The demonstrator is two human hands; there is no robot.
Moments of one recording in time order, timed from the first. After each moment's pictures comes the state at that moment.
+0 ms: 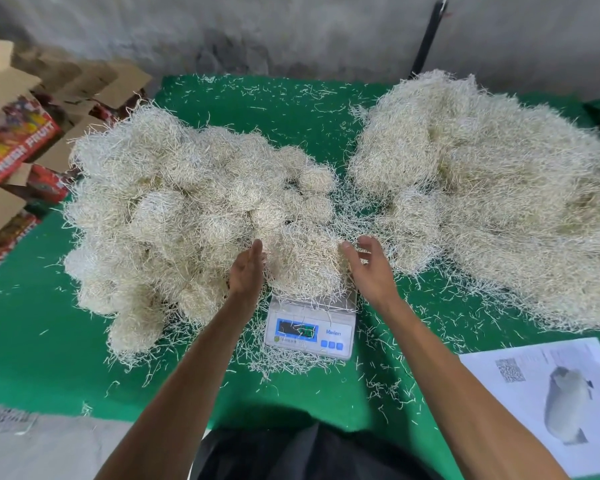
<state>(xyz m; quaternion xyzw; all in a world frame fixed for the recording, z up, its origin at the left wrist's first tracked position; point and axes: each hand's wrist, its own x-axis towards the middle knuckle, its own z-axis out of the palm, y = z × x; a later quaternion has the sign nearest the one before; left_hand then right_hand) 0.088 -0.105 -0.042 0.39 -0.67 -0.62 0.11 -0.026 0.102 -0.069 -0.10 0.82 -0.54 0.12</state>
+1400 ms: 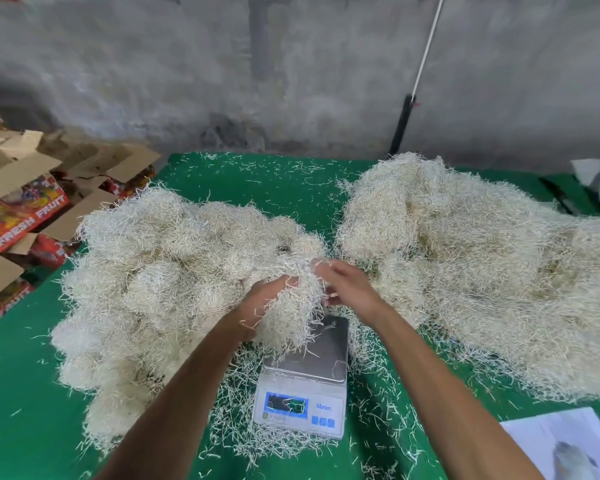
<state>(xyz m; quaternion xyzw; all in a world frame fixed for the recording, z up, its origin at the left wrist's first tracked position) 0.049 -0.118 0.044 0.14 -0.75 -0.64 -0.02 -0.076 0.073 0.041 -0.19 0.74 -0.59 0.27</state>
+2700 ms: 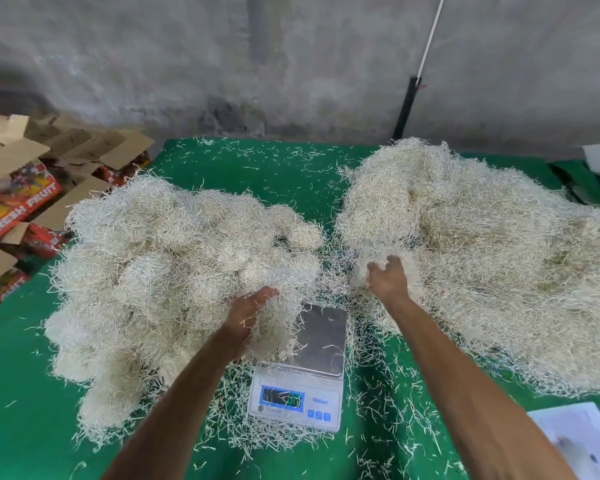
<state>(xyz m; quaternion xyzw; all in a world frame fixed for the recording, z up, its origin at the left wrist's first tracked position) 0.071 -0.103 0.019 0.16 -0.68 -0.71 0.02 -0.142 0.110 -0.018 0.04 0.85 -0.50 0.13</state>
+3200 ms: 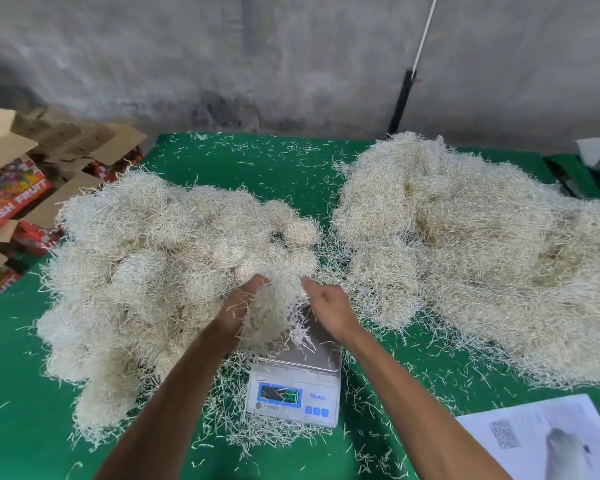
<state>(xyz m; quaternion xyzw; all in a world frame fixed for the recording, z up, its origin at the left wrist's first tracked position) 0.067 -0.114 0.014 0.10 -0.65 -0.75 0.02 -0.050 0.061 -0.038 -0.19 0.78 -0.55 0.23</state>
